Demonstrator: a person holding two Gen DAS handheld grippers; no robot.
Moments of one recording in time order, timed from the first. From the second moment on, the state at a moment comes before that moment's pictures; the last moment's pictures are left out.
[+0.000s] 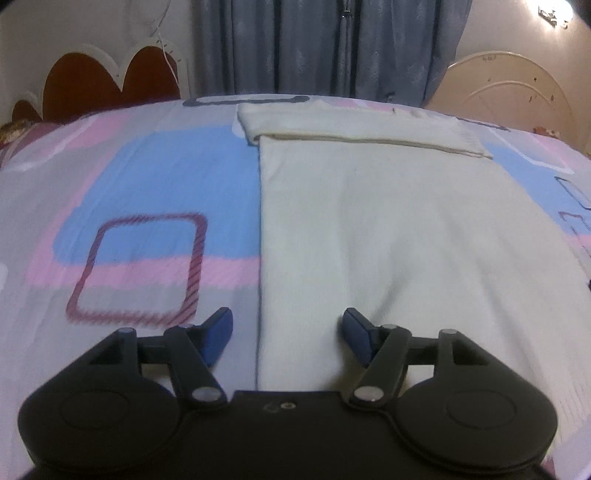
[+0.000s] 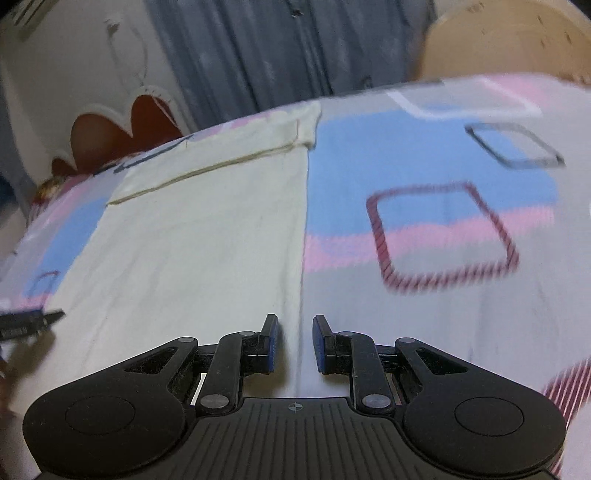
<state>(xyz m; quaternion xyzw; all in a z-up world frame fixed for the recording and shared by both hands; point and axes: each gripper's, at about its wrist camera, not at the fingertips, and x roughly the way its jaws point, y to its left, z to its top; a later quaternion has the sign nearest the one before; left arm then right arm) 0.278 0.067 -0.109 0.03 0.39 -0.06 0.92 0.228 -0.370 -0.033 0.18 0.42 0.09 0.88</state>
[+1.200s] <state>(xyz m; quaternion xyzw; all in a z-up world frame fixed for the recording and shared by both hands) 0.210 0.137 -0.108 -0.21 0.42 -0.13 0.87 0.144 -0.394 -0.033 0.35 0.39 0.06 0.85</state>
